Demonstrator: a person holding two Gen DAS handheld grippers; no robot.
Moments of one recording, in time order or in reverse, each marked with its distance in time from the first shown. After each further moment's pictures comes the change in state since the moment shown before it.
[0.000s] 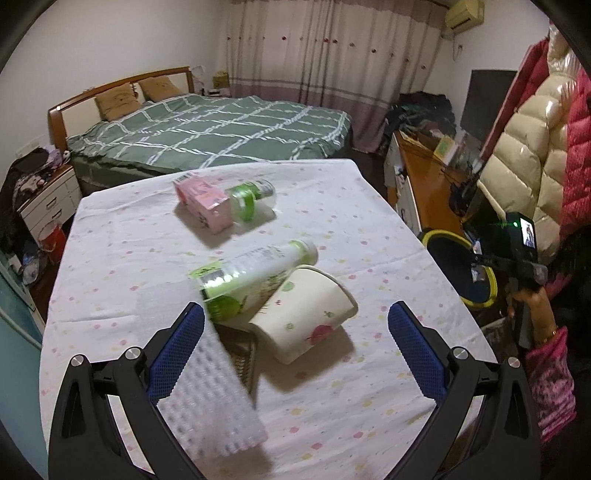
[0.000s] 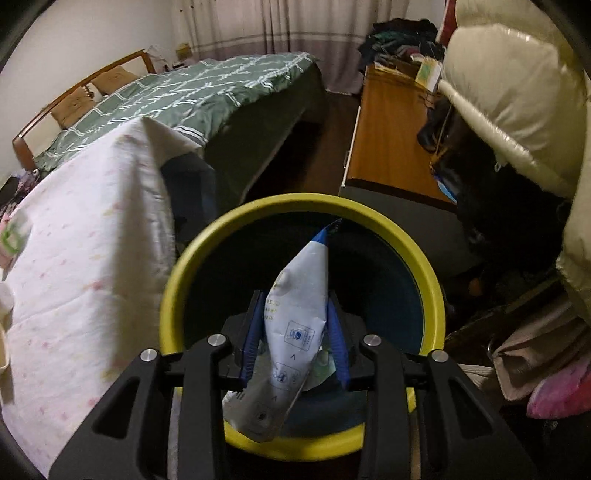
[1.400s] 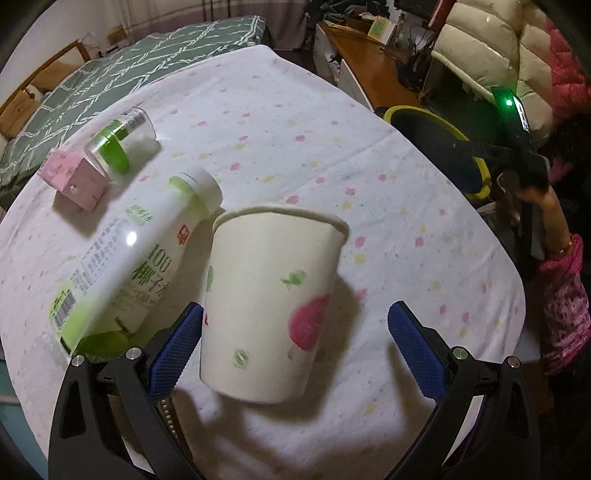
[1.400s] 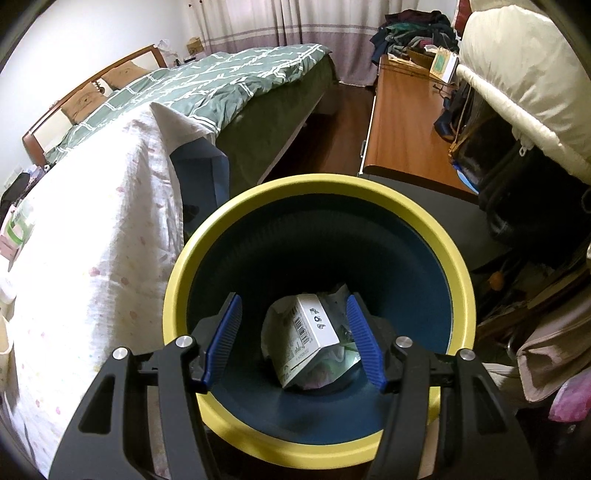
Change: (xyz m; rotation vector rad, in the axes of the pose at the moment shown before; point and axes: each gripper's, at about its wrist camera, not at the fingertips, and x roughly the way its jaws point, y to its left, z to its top) left arm 0.131 -0.050 0.000 0.296 0.399 -0.155; right arm 0.012 0.005 -0.013 -0.012 0.022 0.069
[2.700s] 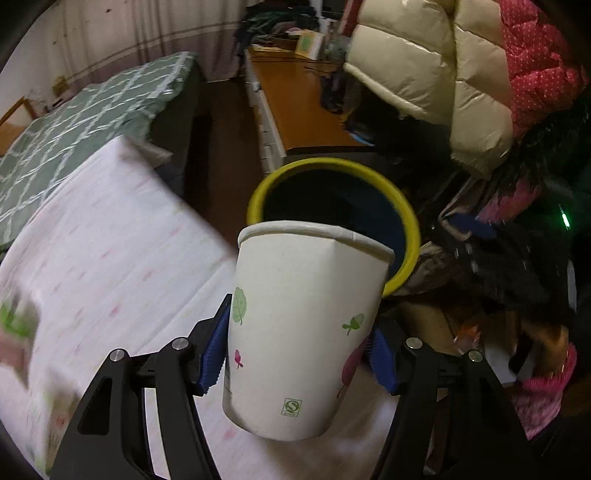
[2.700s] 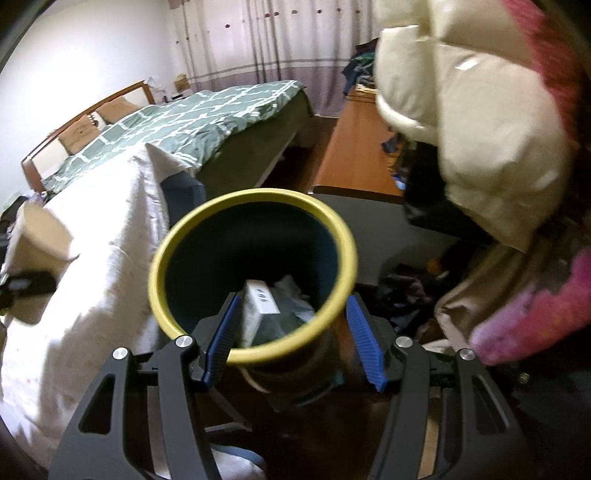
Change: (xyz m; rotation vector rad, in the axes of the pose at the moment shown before) left arm 0.031 -0.179 0.139 0.189 -0.089 -0.121; right arm -0.098 -0.065 -0.061 0.052 -0.158 -0.060
